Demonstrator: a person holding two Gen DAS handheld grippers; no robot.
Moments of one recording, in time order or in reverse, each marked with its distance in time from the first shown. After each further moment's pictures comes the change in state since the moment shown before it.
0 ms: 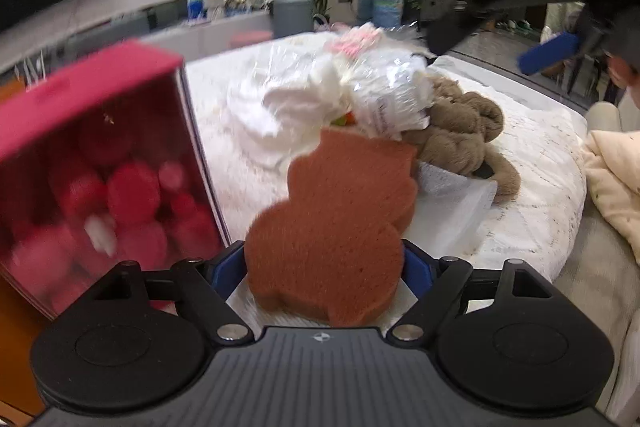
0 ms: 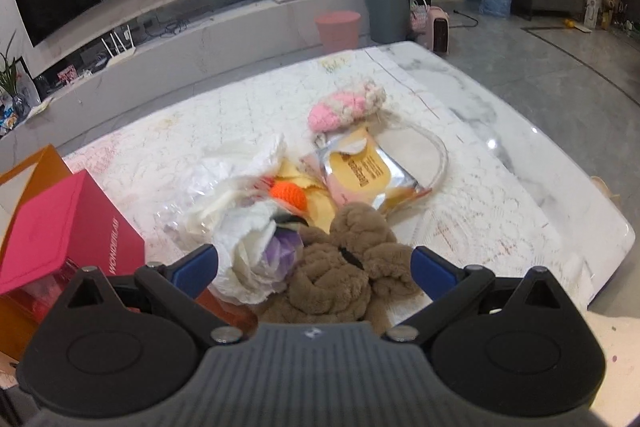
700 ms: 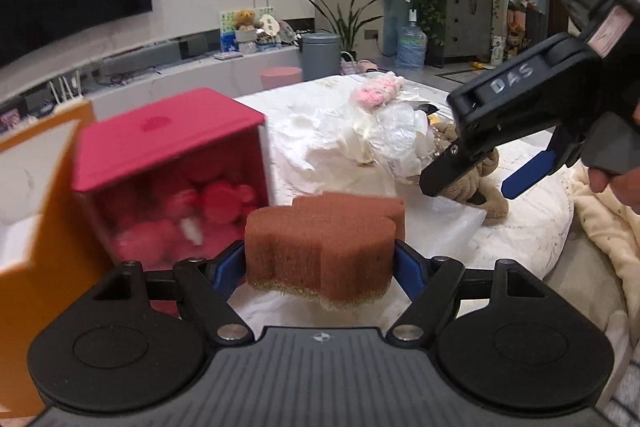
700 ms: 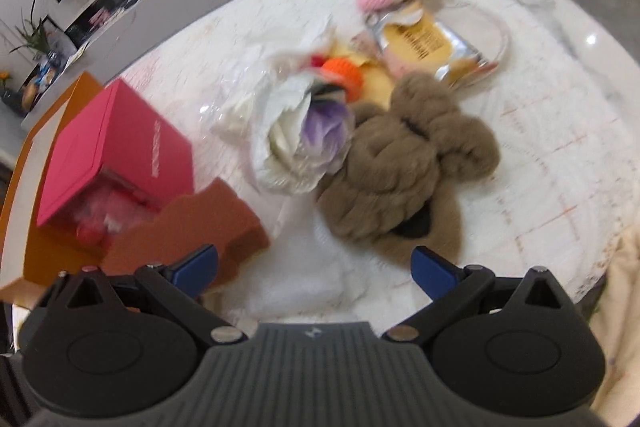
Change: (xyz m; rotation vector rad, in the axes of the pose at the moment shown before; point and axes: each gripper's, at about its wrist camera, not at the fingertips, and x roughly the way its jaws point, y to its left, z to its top) left arm -0.072 0.003 -0.007 -0.011 -0.116 0.095; right arm 0.024 0.004 -0.030 0.048 0.305 0.193
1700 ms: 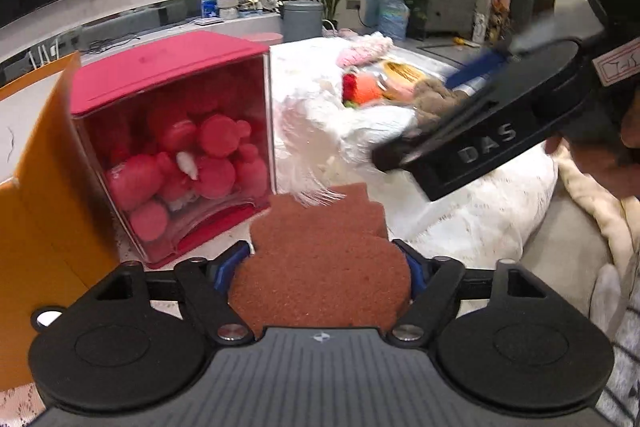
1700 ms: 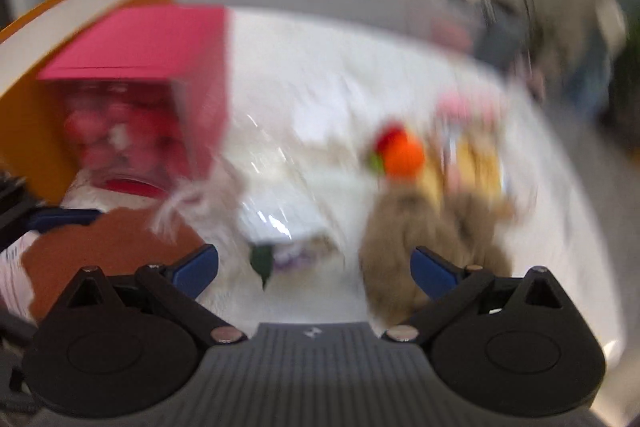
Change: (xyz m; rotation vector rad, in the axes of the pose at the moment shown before) left arm 0.013 0.014 -0.016 -0.011 0.101 -0.100; right arm 0.006 0.078 -0.041 -0.629 -0.226 -0.210
